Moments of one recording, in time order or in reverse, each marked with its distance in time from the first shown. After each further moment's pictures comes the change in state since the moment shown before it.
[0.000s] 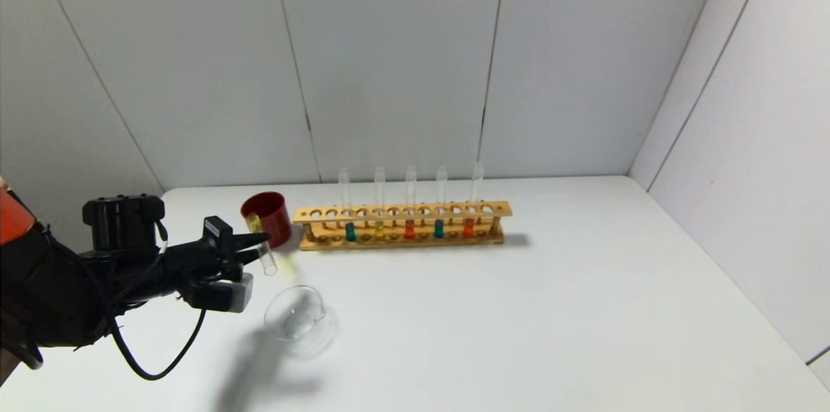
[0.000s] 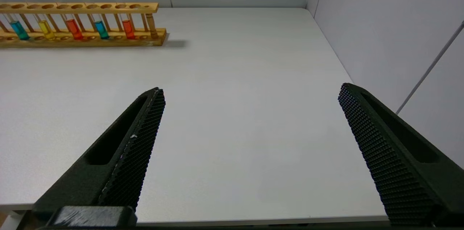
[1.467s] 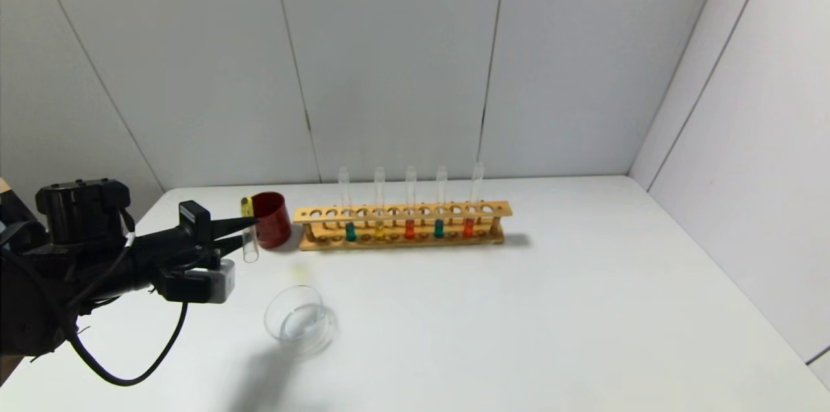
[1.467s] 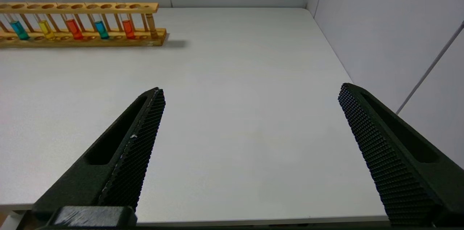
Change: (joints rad) left arm 0.012 -0.159 0.040 0.029 -0.020 -0.079; right arm 0.000 0.000 0.000 0.000 0.000 0.000
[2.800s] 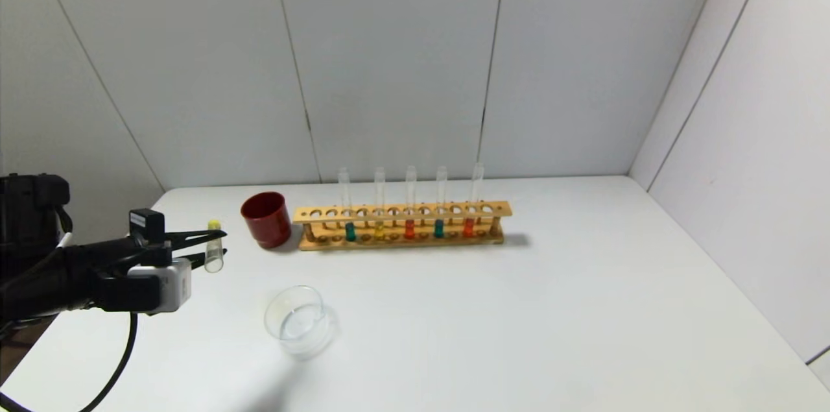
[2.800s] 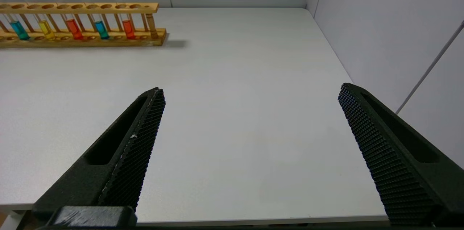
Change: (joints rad) left arm 0.058 -0.269 -0.005 0.408 0.007 -0.102; right arm 0.000 0.000 0.000 0.000 0.000 0.000
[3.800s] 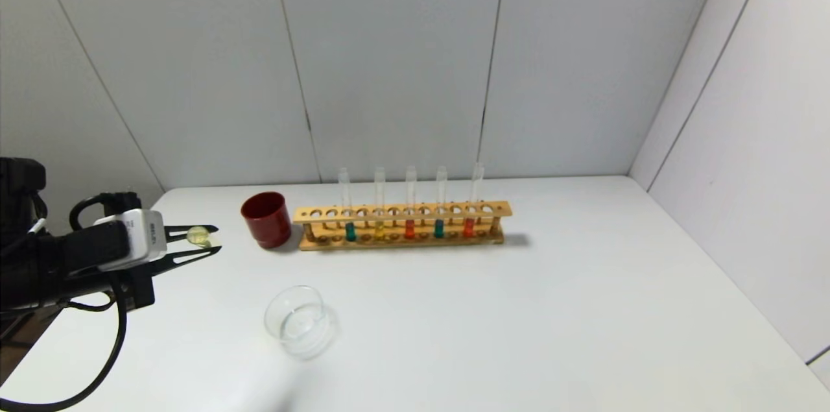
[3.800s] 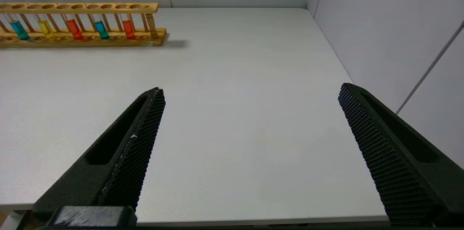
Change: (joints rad) left arm 0.019 -0.081 -0.085 0.204 -0.070 -0.387; right arm 0.000 0.000 0.000 0.000 0.000 0.000
